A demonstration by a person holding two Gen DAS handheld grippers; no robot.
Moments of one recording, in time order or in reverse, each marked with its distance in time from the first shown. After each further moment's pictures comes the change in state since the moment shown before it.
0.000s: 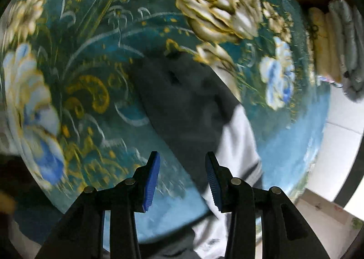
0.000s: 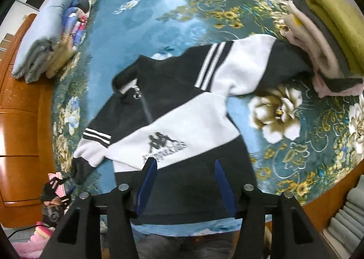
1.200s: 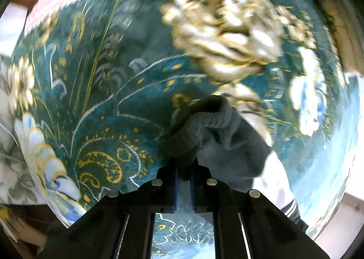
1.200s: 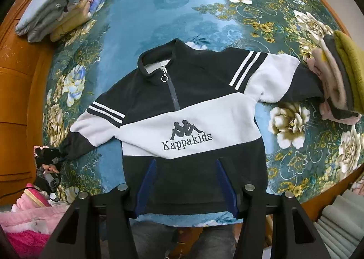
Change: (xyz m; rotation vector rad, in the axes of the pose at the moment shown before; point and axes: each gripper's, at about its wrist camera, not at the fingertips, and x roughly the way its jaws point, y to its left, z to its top) left arm 0.023 -0.031 0.010 0.123 -0.157 0.187; right arm 0.006 0.109 -0.010 -0.215 0.054 -0.103
